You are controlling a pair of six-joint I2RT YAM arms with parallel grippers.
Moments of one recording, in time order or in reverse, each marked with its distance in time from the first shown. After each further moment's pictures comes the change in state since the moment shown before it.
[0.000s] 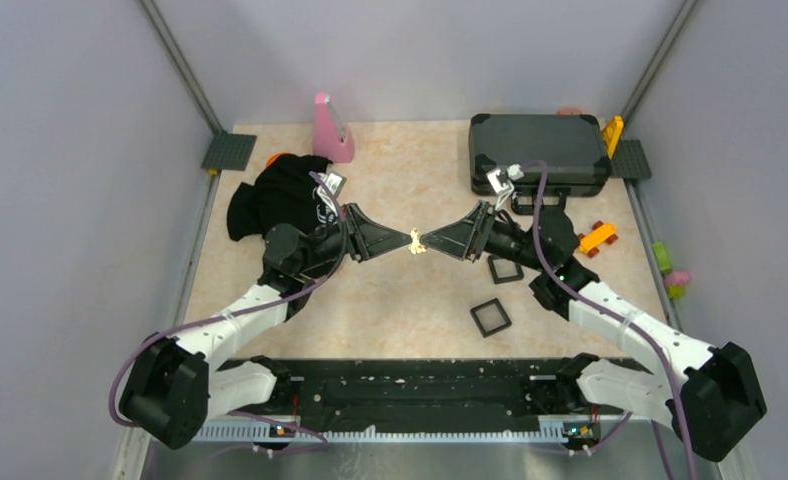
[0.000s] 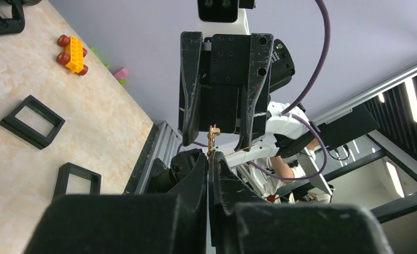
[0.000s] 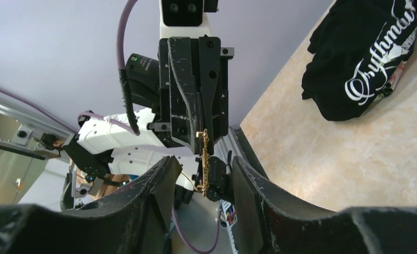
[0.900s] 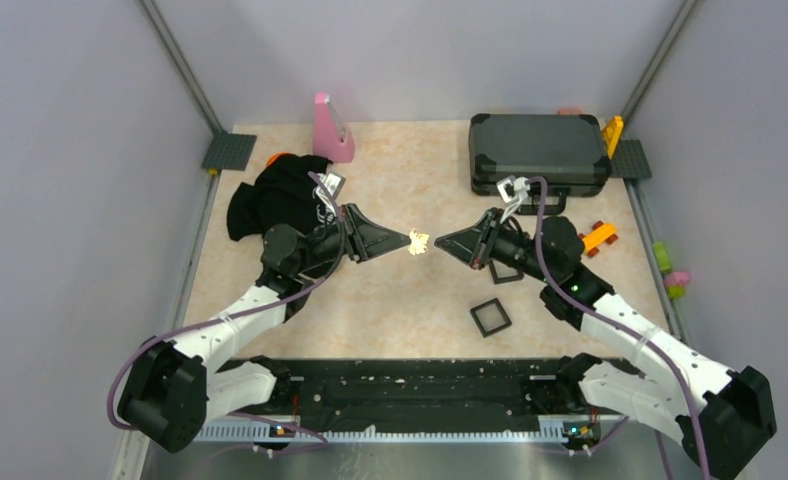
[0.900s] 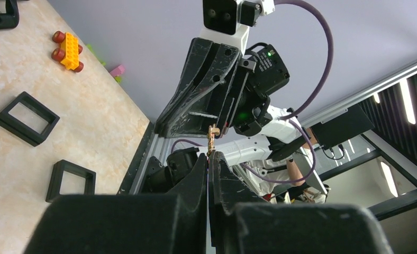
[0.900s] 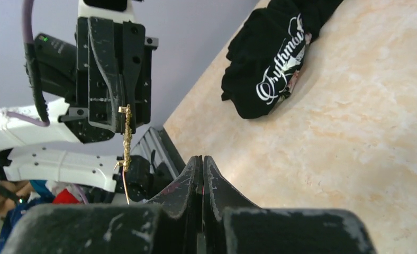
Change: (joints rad) left arm 0.000 -0.022 0.000 -0.015 0.008 -0.019; right arm 0.006 -0.147 -0.040 -0.238 0.211 -0.311
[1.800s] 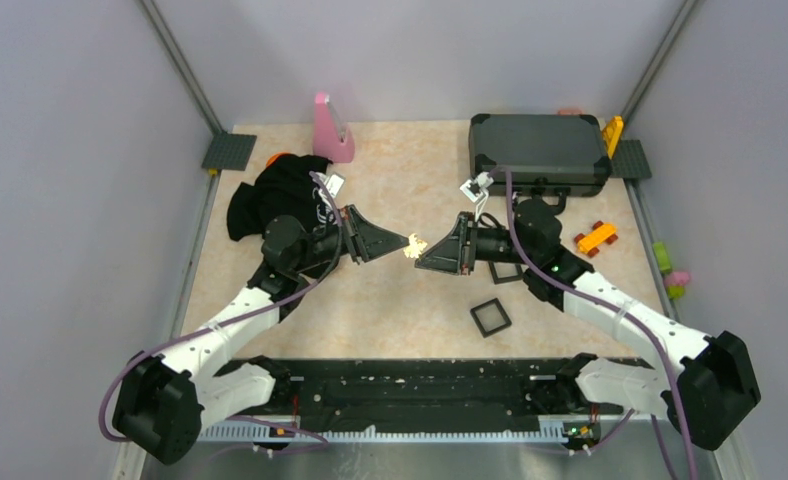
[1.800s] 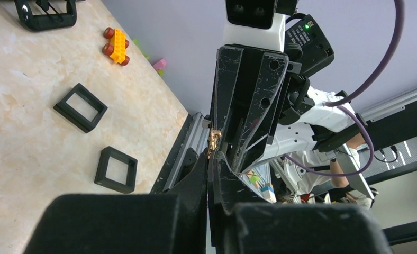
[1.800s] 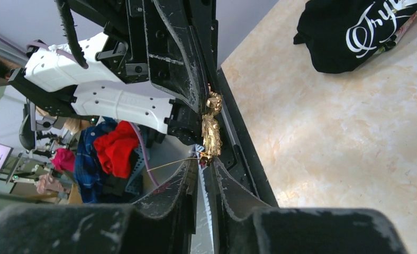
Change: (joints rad) left arm -0.001 -0.063 0.050 -0.306 -0.030 0.229; right arm 0.019 0.198 0.122 -0.017 -0.383 0.039
